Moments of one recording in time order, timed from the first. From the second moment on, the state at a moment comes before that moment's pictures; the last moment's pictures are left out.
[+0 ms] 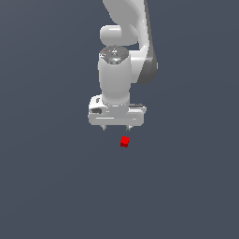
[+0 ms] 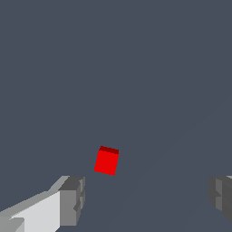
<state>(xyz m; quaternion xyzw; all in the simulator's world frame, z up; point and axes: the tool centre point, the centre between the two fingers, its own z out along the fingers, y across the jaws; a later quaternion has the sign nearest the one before) 0.022 -0.012 0.196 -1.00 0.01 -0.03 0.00</state>
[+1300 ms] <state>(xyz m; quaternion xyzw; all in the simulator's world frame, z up) -0.008 0.022 0.040 -0.99 0.11 0.00 0.00</state>
